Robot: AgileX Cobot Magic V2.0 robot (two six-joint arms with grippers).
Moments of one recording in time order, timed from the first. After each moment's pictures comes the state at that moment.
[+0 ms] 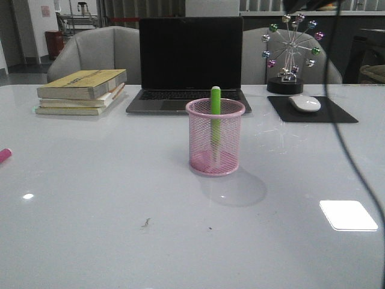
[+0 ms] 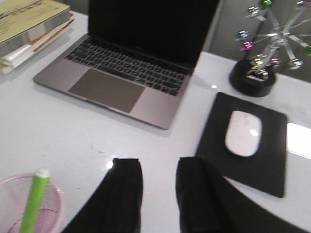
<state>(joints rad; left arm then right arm) -0.07 1.03 -0.98 0.17 0.58 -0.23 0.23 1.42 -1.09 -0.24 0.11 0.17</state>
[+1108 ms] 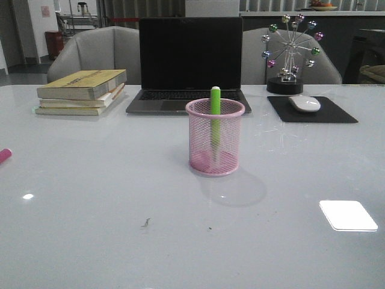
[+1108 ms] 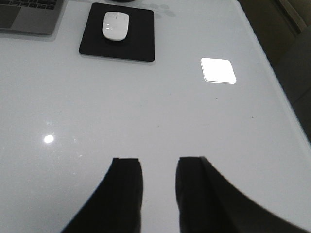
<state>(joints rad) -0.07 1.03 -0.98 0.17 0.58 -0.23 0.01 0.72 -0.62 -0.31 0.48 0.27</state>
